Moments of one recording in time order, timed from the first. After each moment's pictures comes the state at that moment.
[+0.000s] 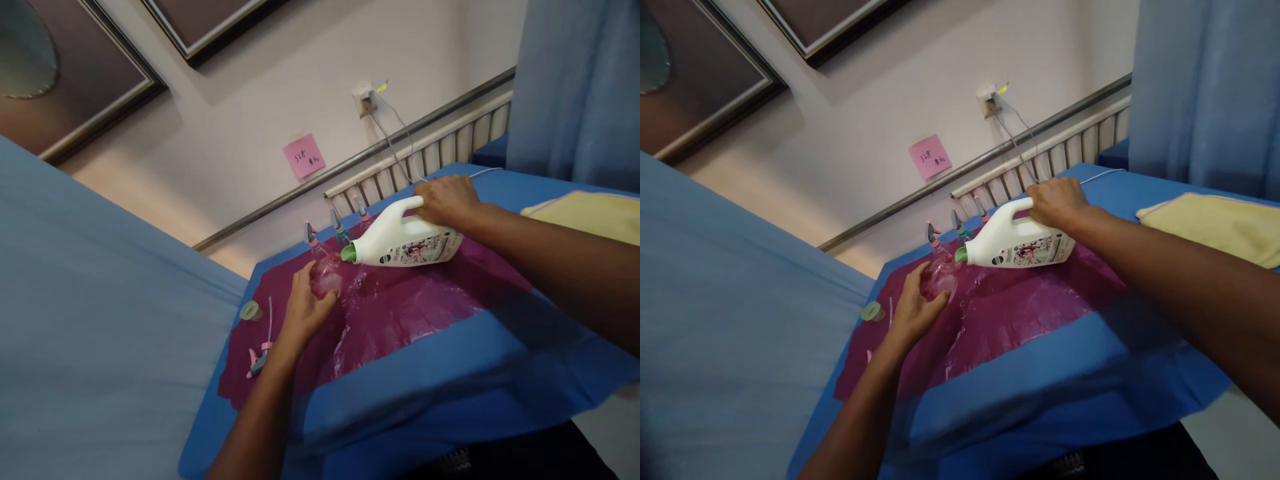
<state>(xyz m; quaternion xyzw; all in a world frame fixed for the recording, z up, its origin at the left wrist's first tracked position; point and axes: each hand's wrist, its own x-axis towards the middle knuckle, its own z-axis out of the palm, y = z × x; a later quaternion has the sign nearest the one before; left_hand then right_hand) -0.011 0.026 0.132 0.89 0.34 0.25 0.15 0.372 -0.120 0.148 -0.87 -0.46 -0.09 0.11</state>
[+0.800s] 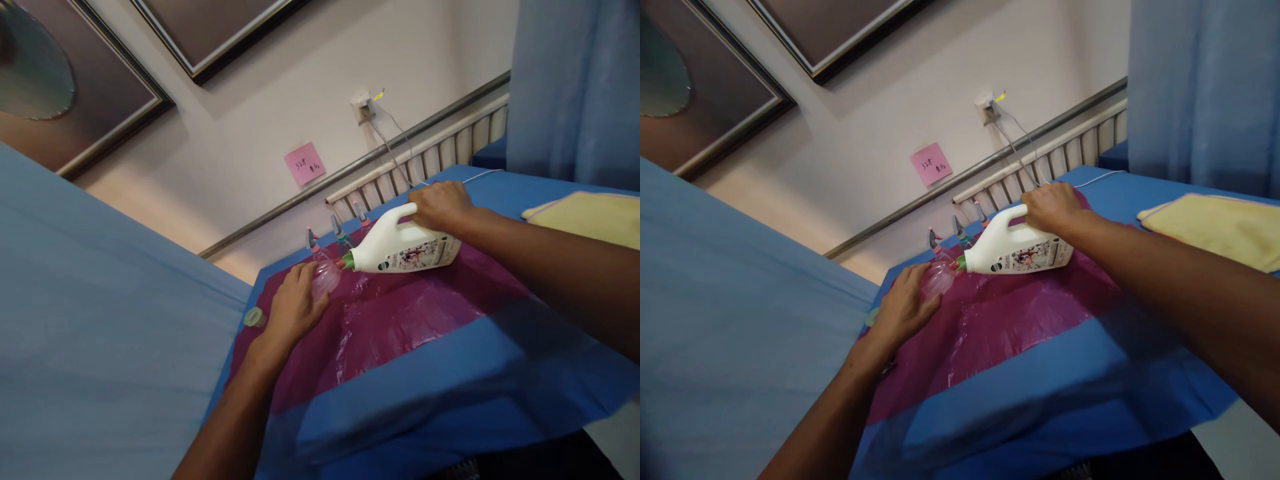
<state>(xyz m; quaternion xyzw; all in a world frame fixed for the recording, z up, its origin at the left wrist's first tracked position) -0.011 0.028 0.182 0.95 0.28 0.13 -0.06 0.366 -0.116 0.151 -0.86 -0.48 -0.09 0.13</state>
